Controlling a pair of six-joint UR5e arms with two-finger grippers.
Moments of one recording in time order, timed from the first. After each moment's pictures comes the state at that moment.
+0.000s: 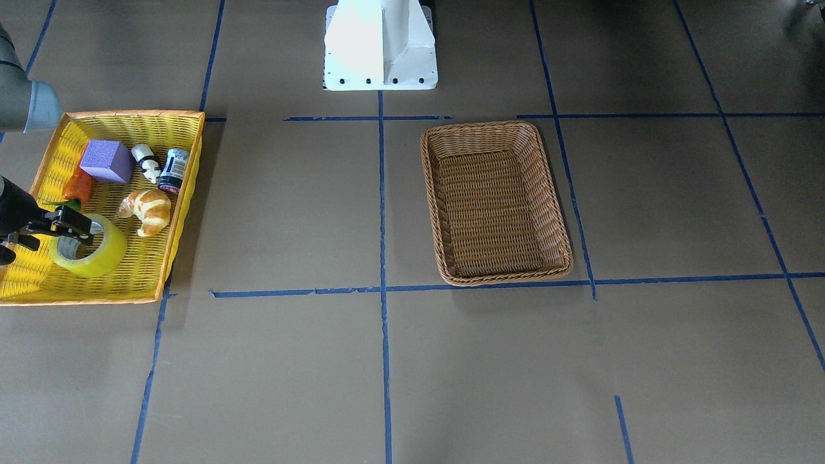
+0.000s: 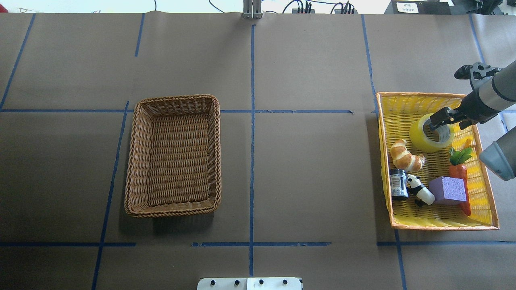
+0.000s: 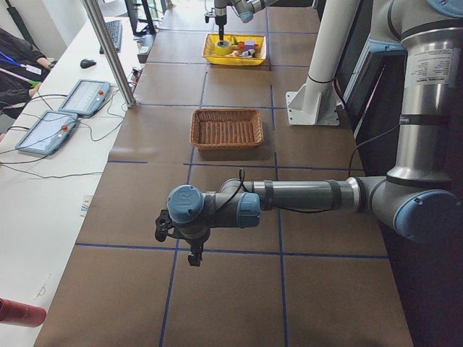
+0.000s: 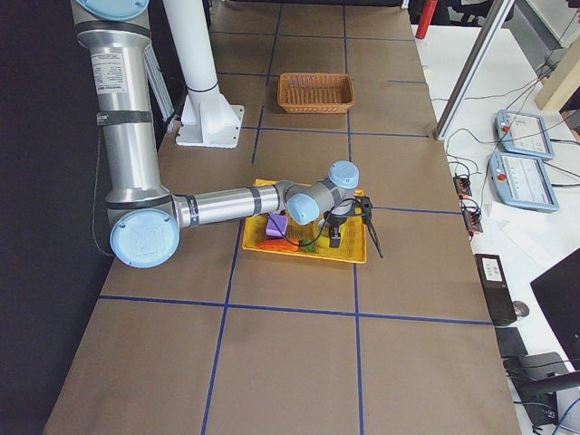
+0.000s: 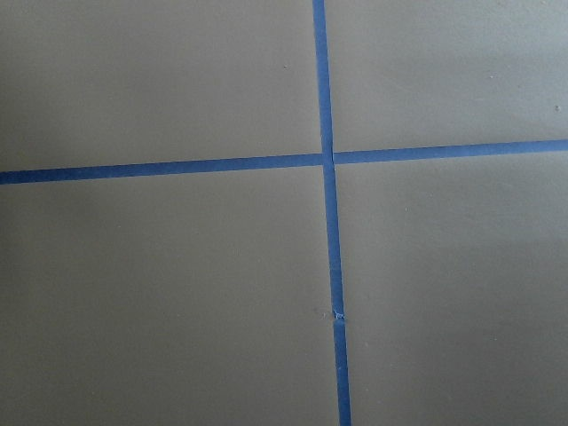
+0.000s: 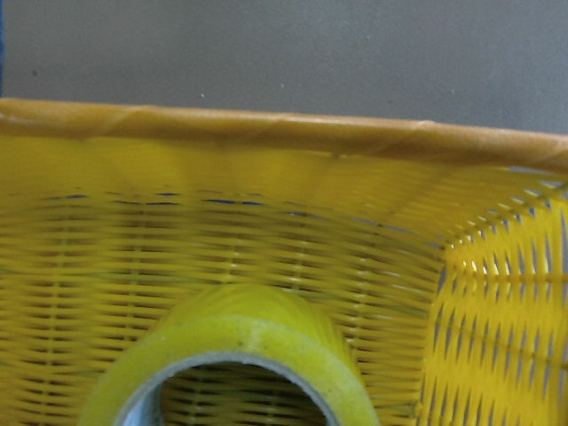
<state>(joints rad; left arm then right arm) -1.61 -1.56 -1.55 -1.58 -2.44 0.11 1.05 -1.48 1.57 -1.20 2.24 0.65</state>
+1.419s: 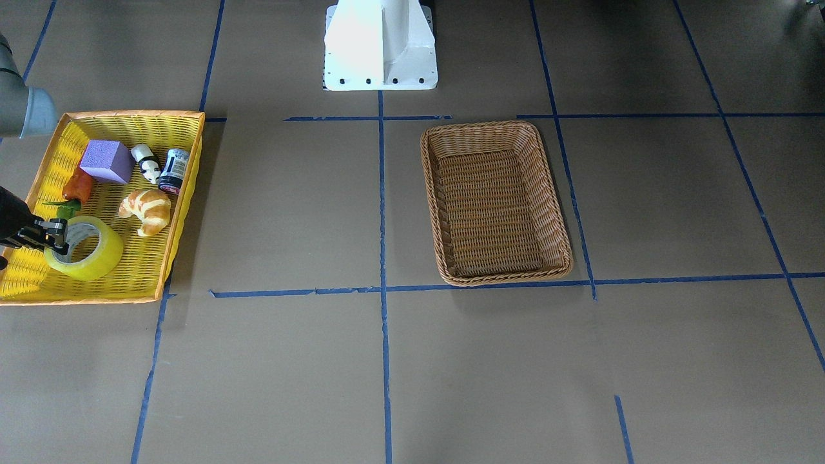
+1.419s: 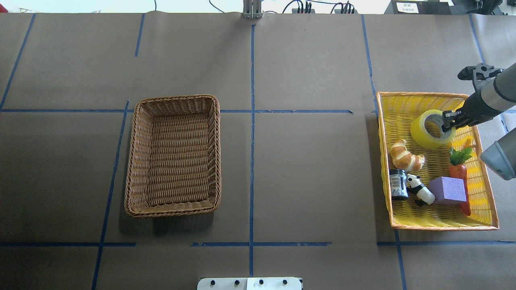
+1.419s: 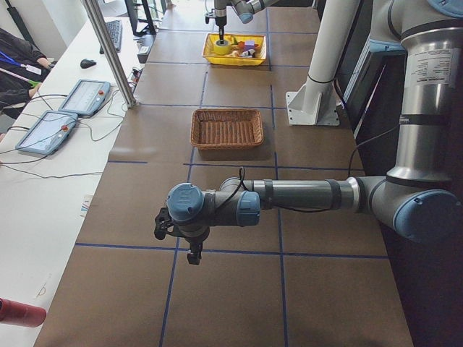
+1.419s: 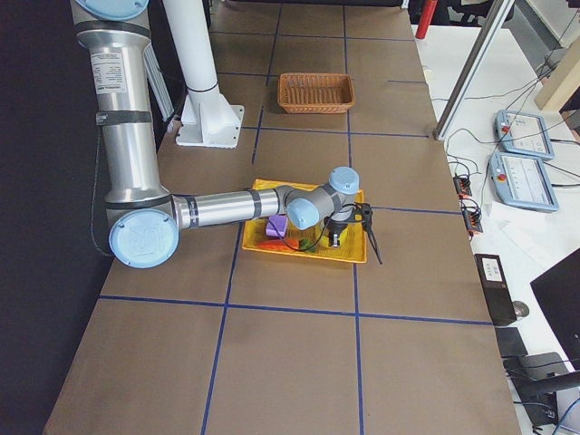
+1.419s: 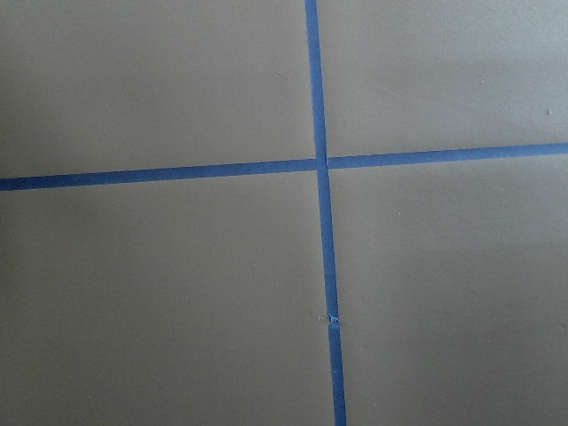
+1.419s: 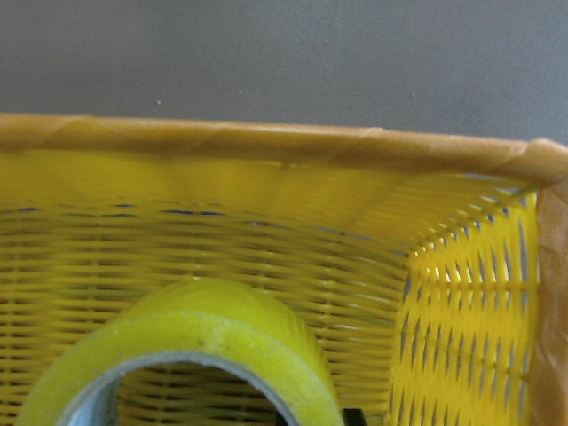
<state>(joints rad) -1.61 -1.57 -1.56 -1.58 -2.44 0.11 1.07 -1.48 1.57 -1.20 2.22 0.65</state>
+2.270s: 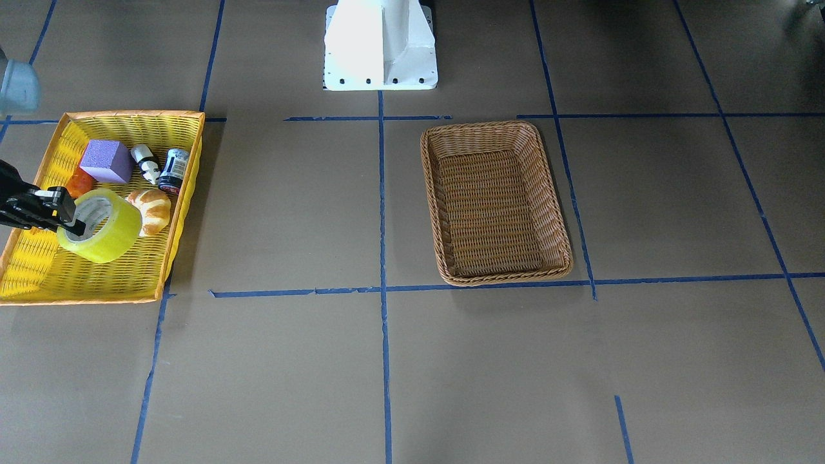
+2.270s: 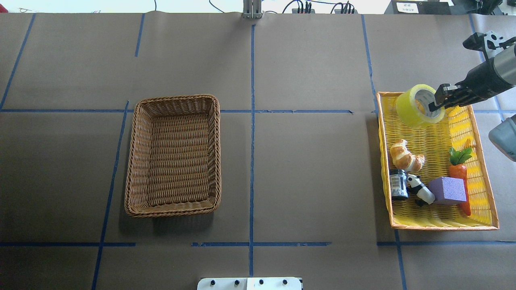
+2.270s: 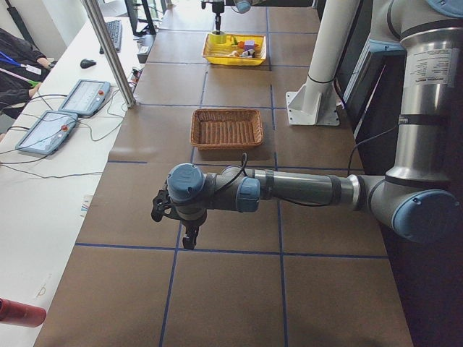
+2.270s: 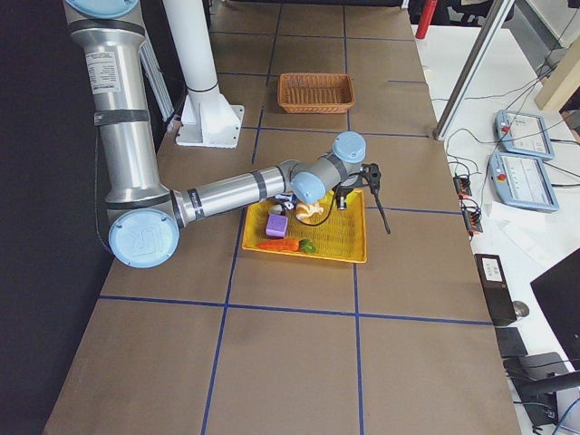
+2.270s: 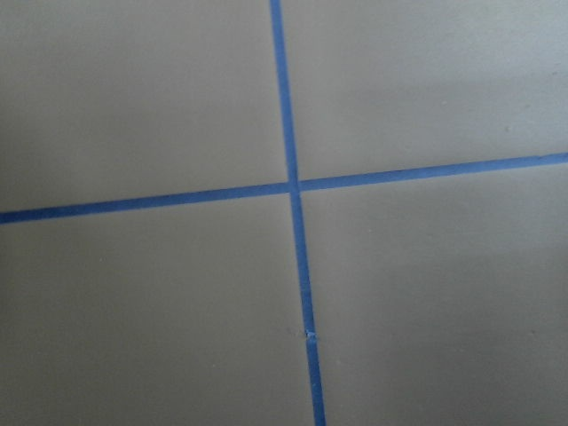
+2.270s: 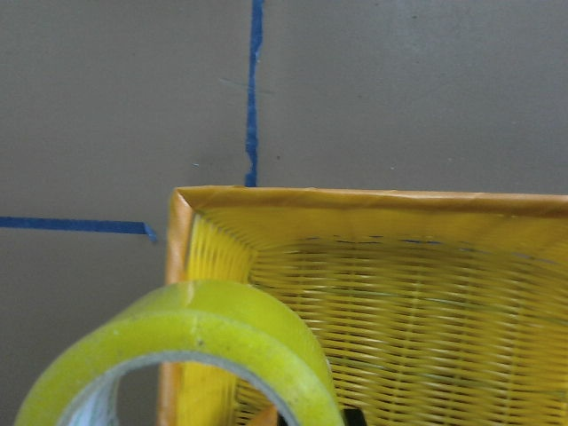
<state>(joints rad) -1.59 -1.57 -1.67 -1.57 -2.44 0.04 1.13 -1.42 1.72 -1.20 2.42 0.78</state>
